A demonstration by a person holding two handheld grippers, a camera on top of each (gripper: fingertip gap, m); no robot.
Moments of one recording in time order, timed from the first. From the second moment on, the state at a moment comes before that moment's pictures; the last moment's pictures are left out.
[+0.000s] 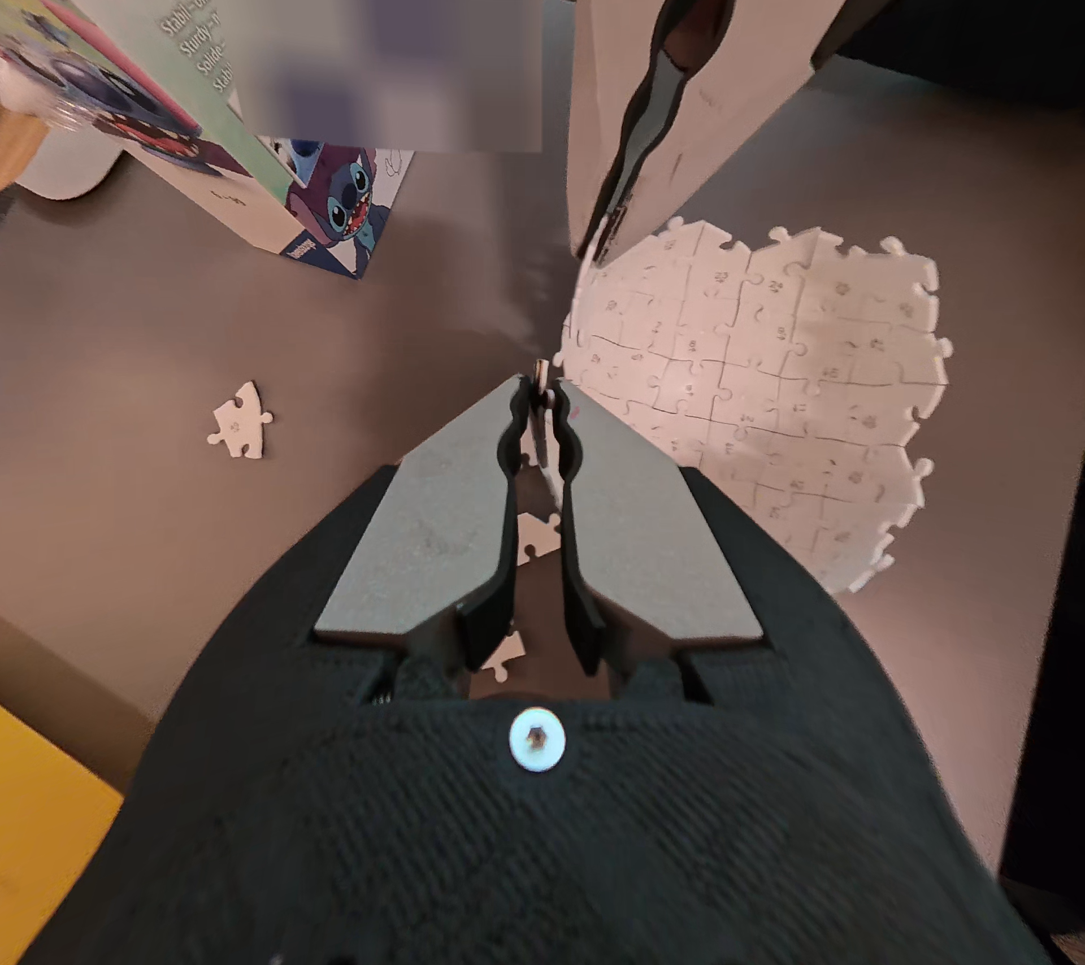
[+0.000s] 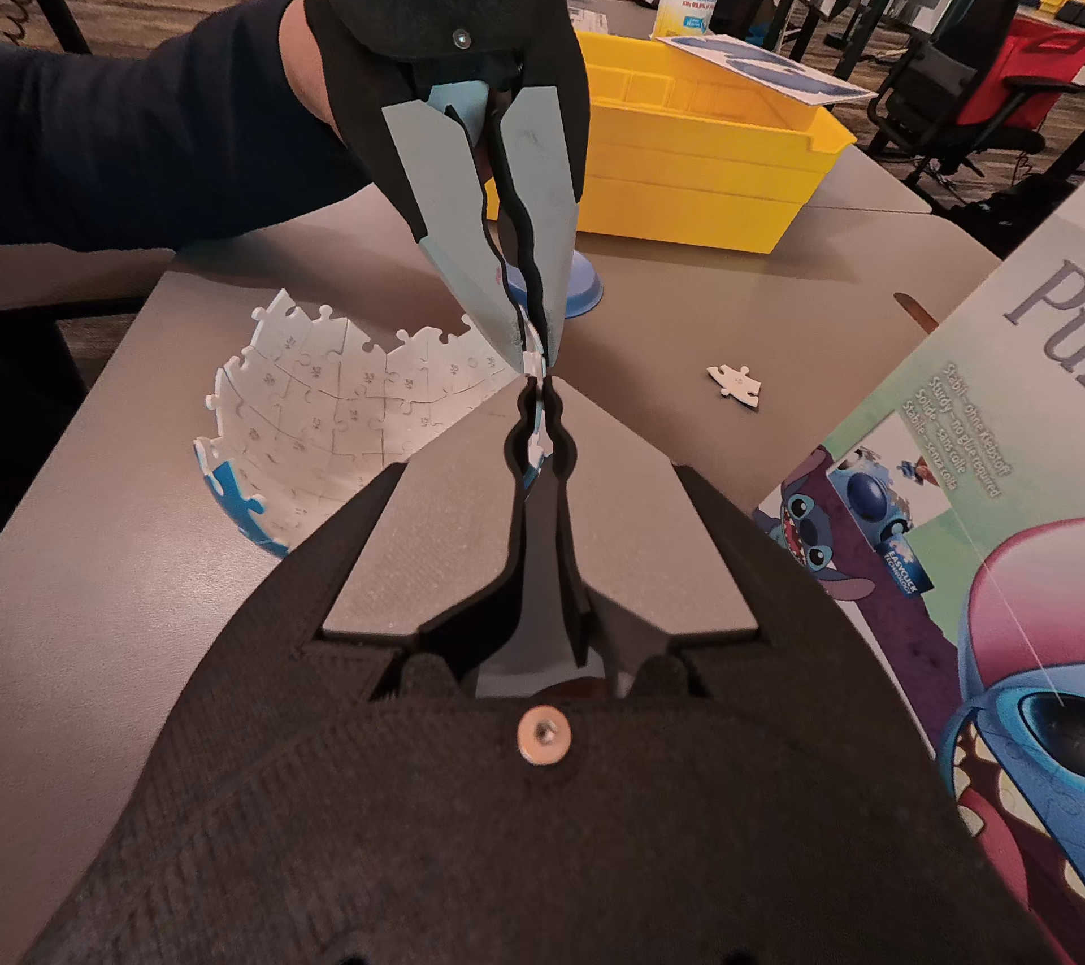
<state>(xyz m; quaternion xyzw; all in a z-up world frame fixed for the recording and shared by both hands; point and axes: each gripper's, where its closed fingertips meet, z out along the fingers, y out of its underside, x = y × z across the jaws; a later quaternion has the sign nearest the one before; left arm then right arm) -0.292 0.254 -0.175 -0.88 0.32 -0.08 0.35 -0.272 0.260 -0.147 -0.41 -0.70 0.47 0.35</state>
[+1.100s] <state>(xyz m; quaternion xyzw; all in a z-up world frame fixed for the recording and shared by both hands) -0.311 0.271 -0.209 -0.89 0.30 -0.17 0.29 -0.301 0.274 -0.179 -0.39 -0.78 0.44 0.20</state>
